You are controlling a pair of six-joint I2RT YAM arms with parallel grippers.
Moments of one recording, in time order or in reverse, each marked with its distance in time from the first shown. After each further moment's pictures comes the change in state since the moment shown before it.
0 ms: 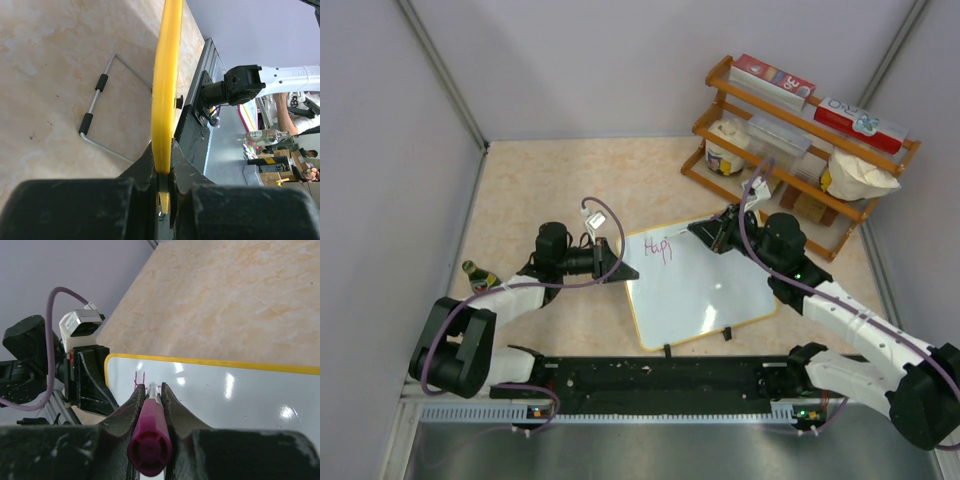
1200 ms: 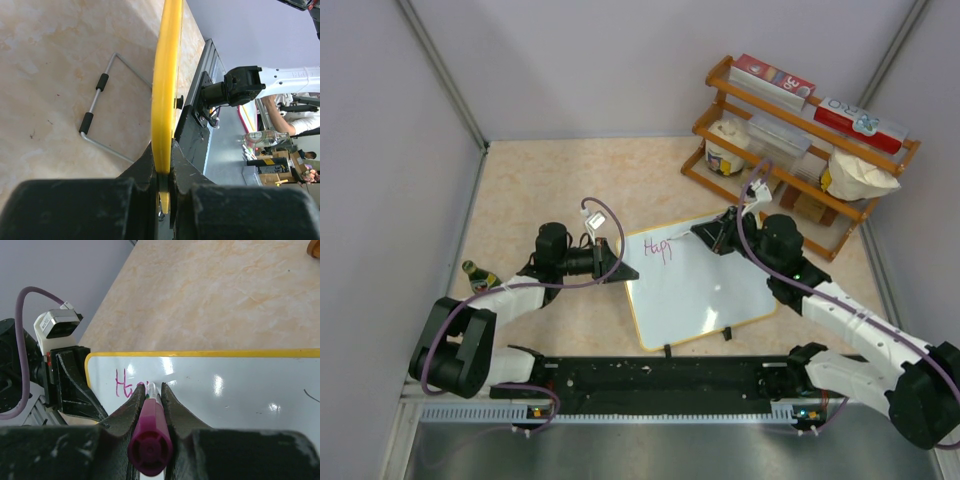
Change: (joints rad) left arm 0.000 0.000 -0.004 0.003 -0.003 -0.008; right arm -0.004 0.026 -0.016 -0.027 0.059 -0.002
